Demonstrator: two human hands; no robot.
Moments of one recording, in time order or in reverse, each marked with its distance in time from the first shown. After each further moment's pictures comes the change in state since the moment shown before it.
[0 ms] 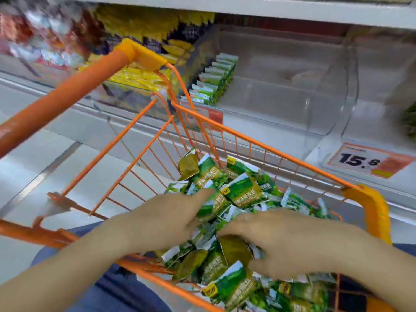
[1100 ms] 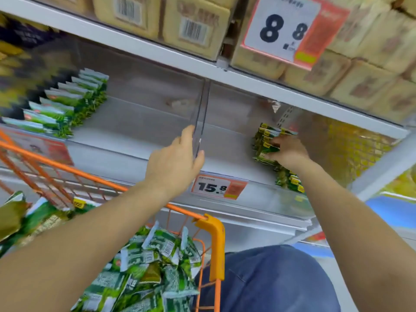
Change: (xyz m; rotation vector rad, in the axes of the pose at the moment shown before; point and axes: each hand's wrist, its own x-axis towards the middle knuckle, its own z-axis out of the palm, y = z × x) left_hand 0.203 0.165 -0.089 -0.321 0.764 0.030; right_hand -0.190 0.304 -0.042 0.072 0.639 1.211
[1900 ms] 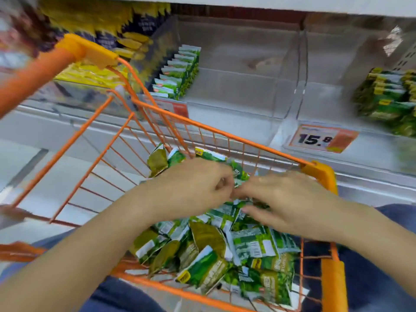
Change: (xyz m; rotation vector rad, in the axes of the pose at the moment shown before) left_hand -0.136 -0.074 -0.122 0.092 -0.646 0.148; right_hand -0.239 -0.196 0.025 0.069 -0.067 -1.092
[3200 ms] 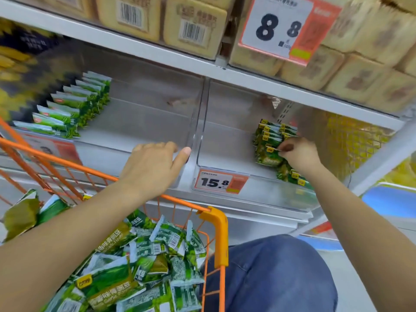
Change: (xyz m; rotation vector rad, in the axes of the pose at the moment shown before) left_hand 0.167 0.011 0.010 0.117 0.586 -0.059; right_hand -0.089 0.279 -0.042 -0.052 0.374 1.103
